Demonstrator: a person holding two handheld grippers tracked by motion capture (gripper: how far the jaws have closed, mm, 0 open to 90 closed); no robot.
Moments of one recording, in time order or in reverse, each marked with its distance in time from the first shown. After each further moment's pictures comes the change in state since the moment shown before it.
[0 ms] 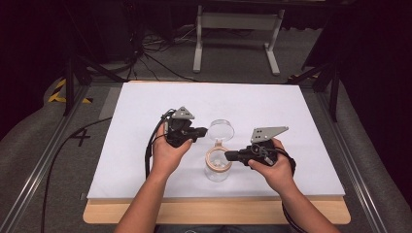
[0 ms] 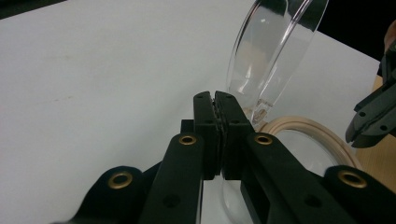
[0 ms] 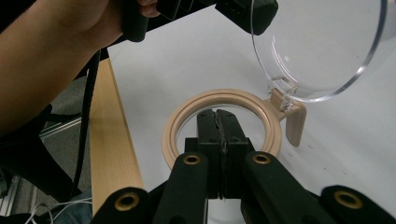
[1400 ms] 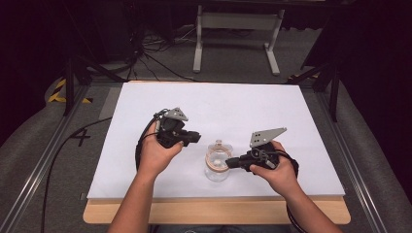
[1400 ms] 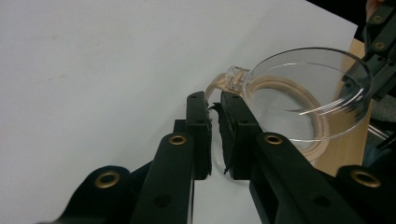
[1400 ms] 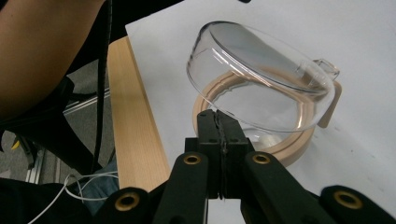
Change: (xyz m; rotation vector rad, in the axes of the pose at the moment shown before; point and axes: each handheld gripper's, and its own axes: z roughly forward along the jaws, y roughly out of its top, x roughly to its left) left arm 0.003 0.001 -0.028 0.123 -0.043 0.043; right arm 0.011 0.002 -0.004 0.093 0.059 0.000
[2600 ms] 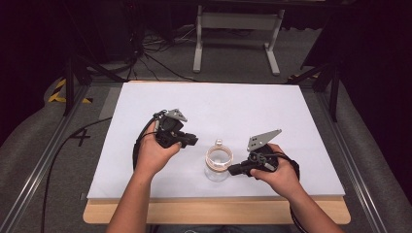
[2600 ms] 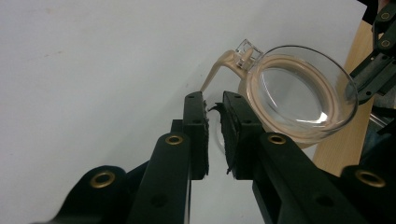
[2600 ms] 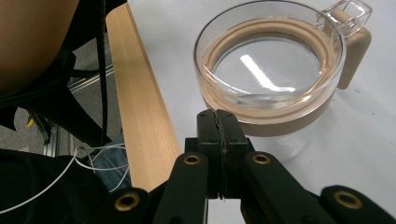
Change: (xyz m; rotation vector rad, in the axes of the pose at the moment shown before) left arm 0.005 -0.002 0.002 0.071 -0.016 -0.017; right arm -0.001 -0.008 0.004 0.119 0.028 0.036
